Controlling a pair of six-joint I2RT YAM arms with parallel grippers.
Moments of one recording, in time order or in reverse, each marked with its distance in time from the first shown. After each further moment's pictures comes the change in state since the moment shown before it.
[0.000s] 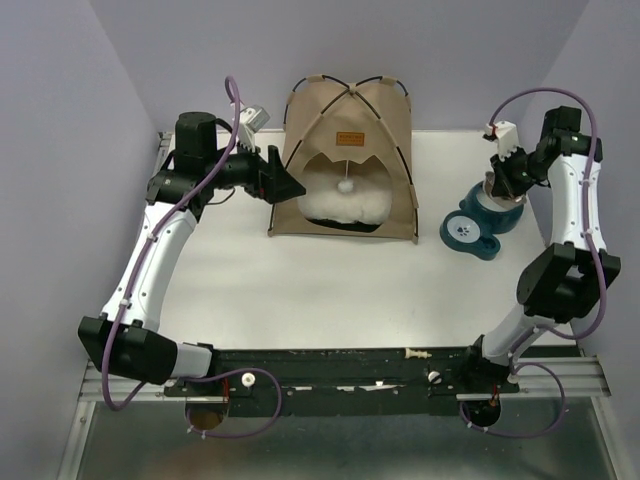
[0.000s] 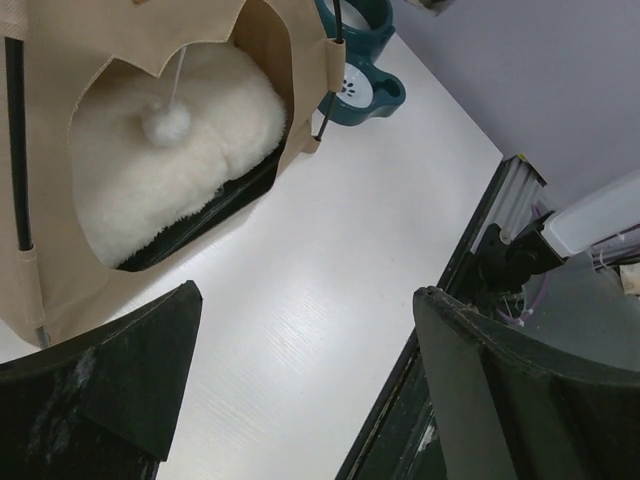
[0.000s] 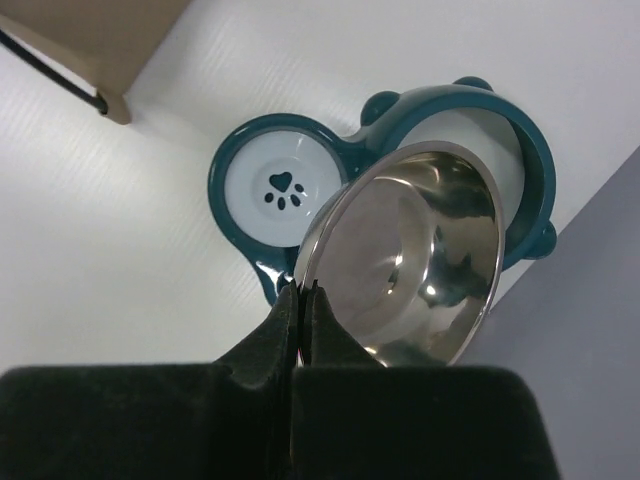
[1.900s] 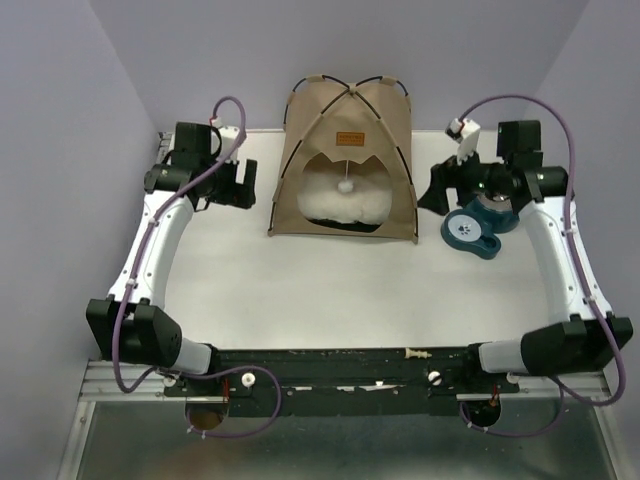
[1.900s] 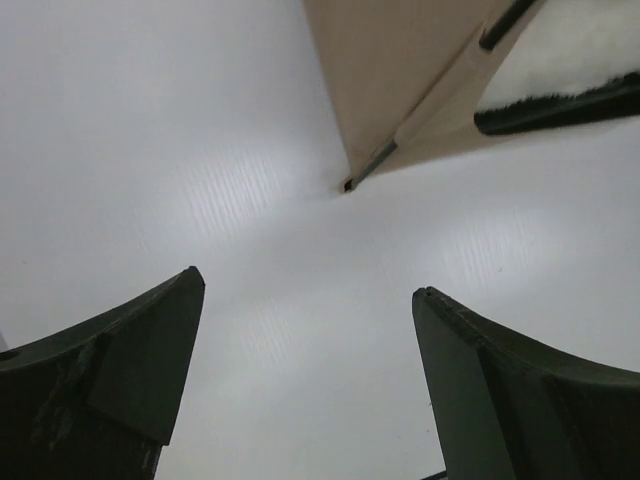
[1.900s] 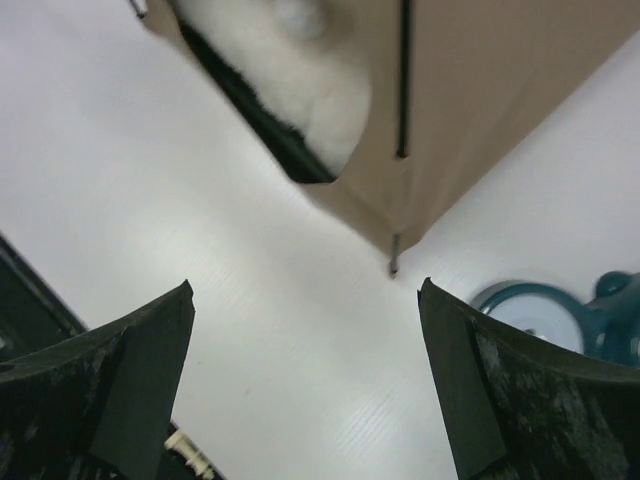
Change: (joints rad) left arm 0.117 0.110 0.076 -0.295 -0.591 0.240; right arm 0.291 -0.246 -0.153 0.246 -0.159 0.517
